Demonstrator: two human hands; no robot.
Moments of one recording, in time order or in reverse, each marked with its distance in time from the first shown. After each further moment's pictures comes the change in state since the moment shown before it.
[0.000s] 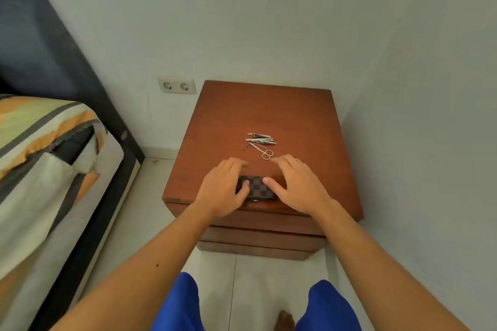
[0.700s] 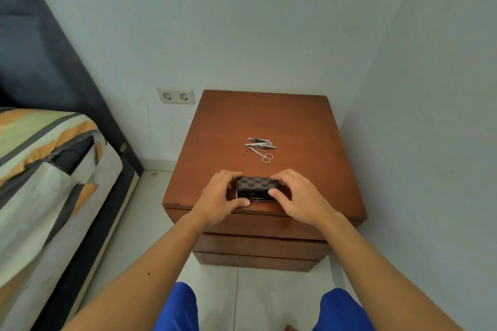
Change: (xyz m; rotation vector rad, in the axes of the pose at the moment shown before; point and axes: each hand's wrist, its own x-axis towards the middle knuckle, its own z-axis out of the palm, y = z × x) left_hand -0.018 -0.022 0.019 -0.332 -0.103 -0.193; right_hand -0.021 0.014 0.027 0.227 0.021 0.007
